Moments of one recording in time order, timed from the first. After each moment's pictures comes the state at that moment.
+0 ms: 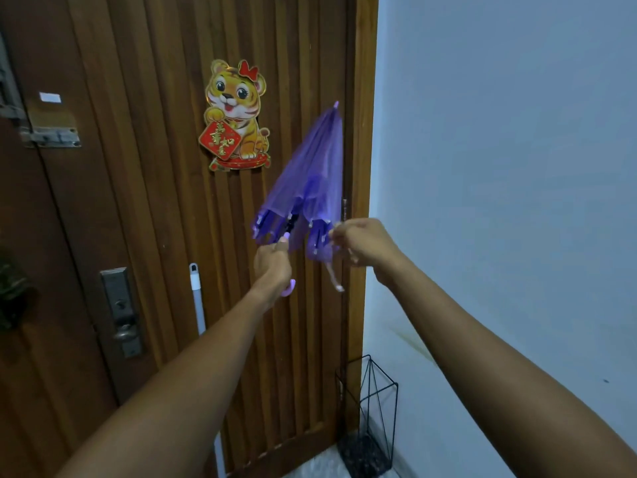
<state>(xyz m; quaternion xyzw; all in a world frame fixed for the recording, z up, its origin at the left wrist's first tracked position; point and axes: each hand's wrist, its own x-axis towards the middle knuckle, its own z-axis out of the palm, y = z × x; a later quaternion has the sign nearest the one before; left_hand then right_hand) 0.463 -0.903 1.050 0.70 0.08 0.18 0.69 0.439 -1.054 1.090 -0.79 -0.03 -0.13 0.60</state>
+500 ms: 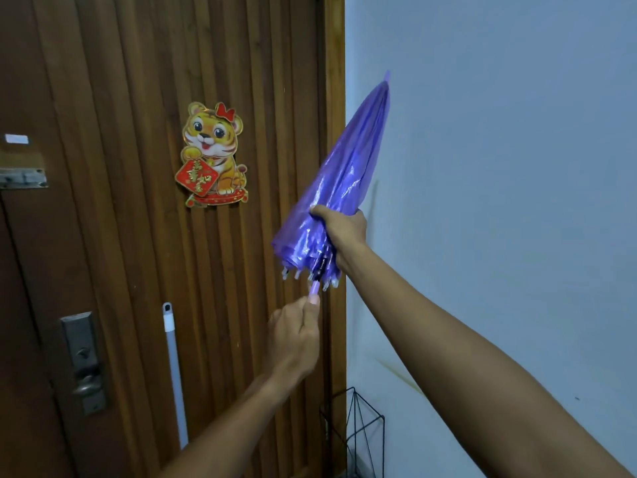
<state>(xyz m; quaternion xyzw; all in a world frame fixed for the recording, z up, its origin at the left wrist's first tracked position) 0.417 -0.937 1.014 0.78 -0.20 0.35 0.48 0.483 -1.043 1.143 -0.58 0.02 -0.24 0.77</state>
